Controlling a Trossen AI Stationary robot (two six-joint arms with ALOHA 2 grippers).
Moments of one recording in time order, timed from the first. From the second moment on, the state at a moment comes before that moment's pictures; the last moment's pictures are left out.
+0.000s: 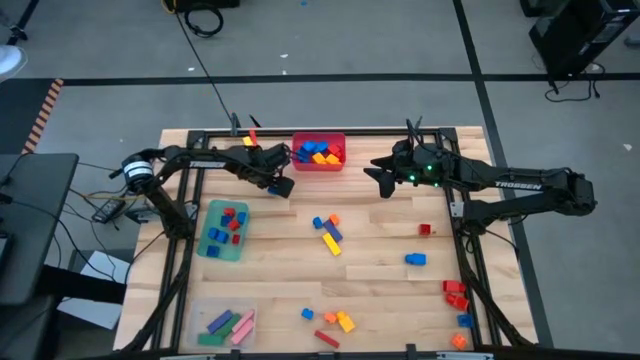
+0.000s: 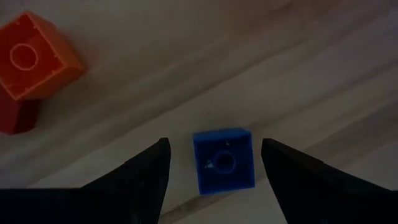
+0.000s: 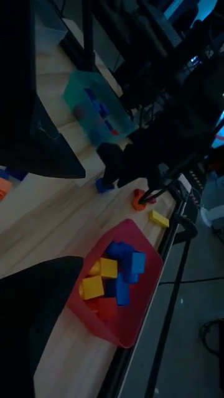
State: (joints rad) left arm 0.45 1.63 0.94 -0.59 -0.09 -0.65; right arm -0.25 0.99 0.72 -0.13 0.13 0.51
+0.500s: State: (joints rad) left arm 0.45 1.74 0.96 -0.55 -0.09 -0.69; right arm -0.25 0.99 0.72 -0.13 0.13 0.51
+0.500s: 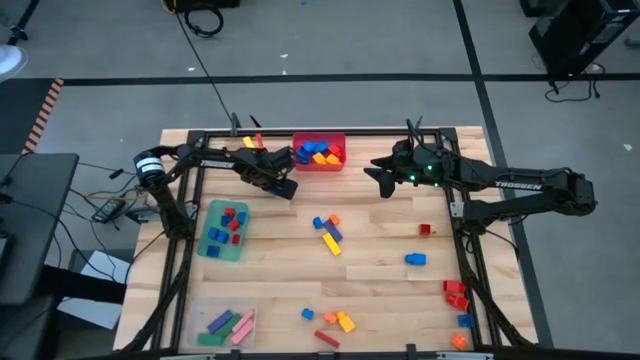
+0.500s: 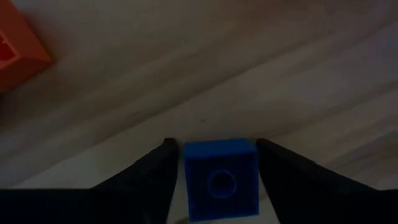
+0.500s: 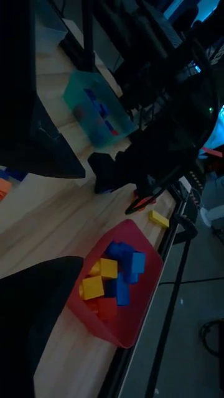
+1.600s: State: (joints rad) left arm 0.15 0.98 0.89 -1.17 -0.17 -1.20; right arm -0.25 0.99 0.72 -0.11 0.03 0.52
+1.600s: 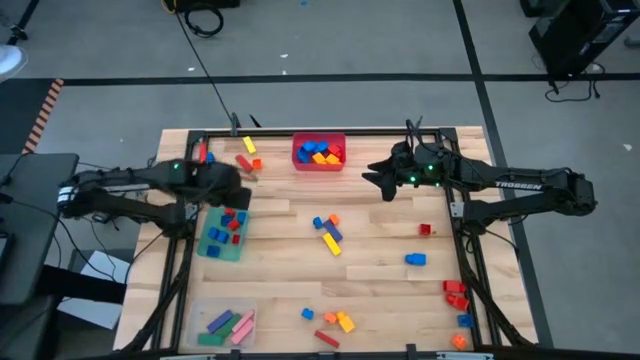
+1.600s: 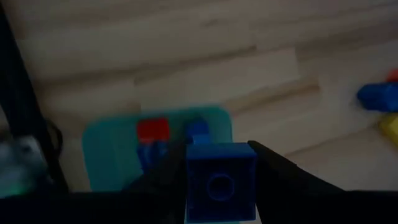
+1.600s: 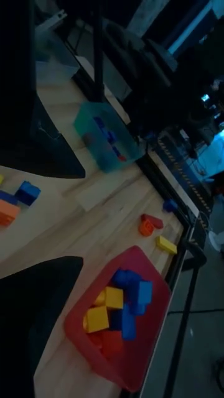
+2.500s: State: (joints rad) left arm 0.02 0.92 0.72 -1.05 -0.30 -1.25; right arm -0.25 0.99 0.72 -0.10 -0.04 0.55
